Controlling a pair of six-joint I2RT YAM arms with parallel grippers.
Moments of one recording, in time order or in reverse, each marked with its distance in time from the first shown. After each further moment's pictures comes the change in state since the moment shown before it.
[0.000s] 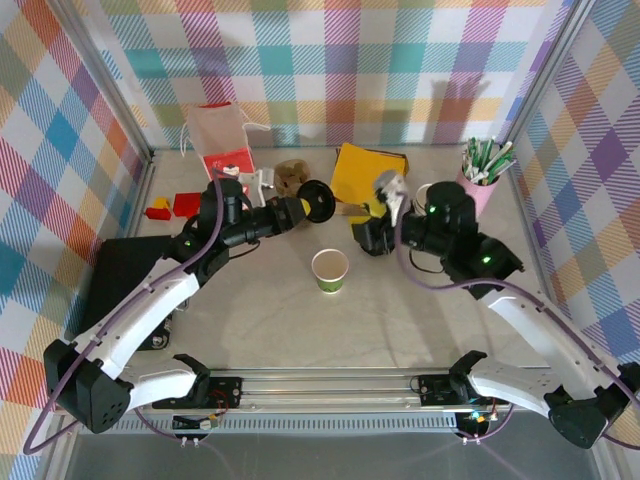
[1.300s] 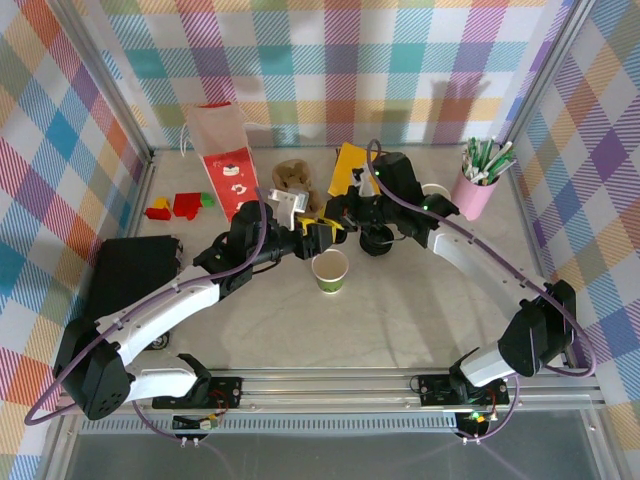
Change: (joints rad) left arm -0.174 0.064 -0.157 0.238 -0.130 0.341; right arm -0.069 0.435 0.224 -0.068 -0.294 1.094
